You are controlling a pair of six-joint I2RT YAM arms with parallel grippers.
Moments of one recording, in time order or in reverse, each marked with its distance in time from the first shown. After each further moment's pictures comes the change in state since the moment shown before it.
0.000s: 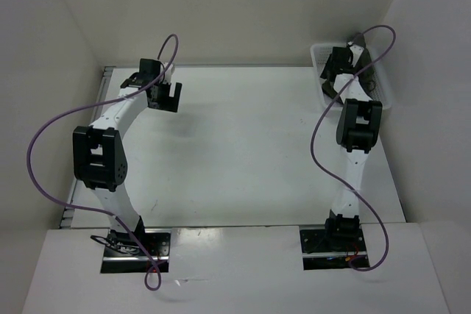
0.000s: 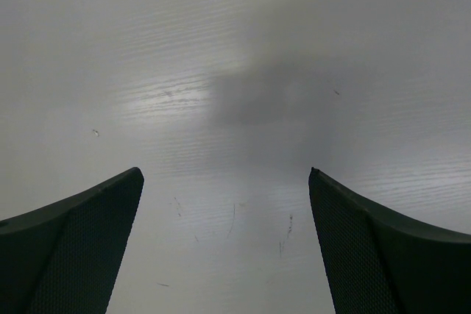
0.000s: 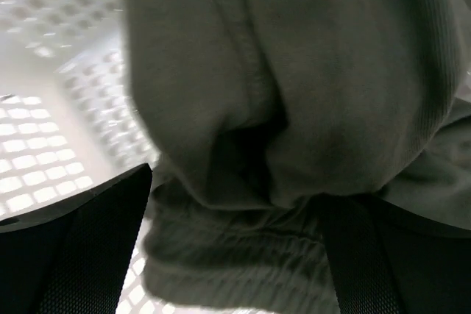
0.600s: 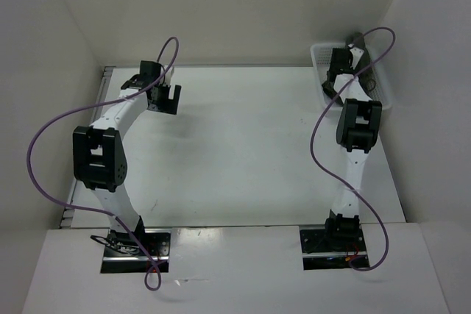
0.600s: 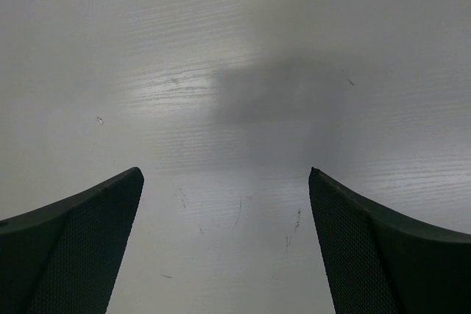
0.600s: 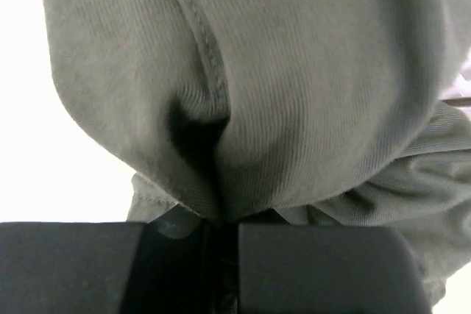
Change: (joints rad) left arm 0.000 -0.003 -0.028 -0.003 -0.040 0.000; right arm -0.005 0.026 0.011 -0.030 0.026 0.019
